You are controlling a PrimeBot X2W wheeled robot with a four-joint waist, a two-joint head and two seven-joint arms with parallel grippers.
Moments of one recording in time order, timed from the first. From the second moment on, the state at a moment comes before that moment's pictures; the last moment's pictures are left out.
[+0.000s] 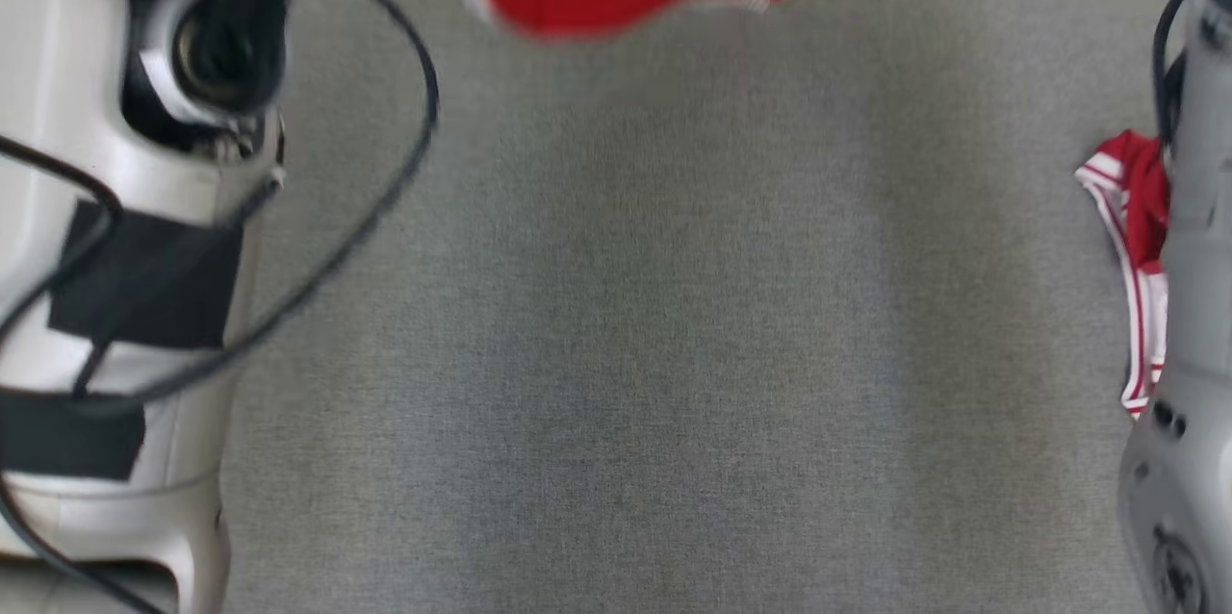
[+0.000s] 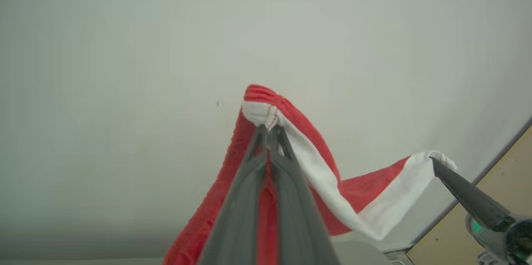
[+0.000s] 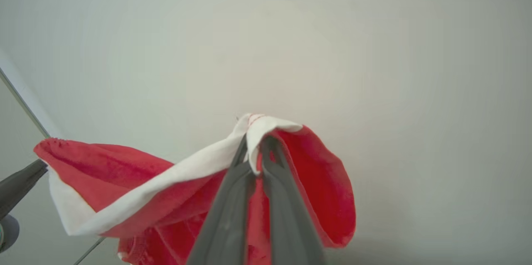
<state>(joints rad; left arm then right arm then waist) -1.13 0.09 -0.28 0.28 -0.71 0.06 0.23 -1.12 -0.05 -0.09 0.22 0.46 0.13 0.50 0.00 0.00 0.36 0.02</state>
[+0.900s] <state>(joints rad) -1.04 0.10 -0.43 0.54 -0.70 -0.11 0.12 -0.81 -0.11 0.01 0.01 0.39 0.13 0.76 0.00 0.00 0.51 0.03</state>
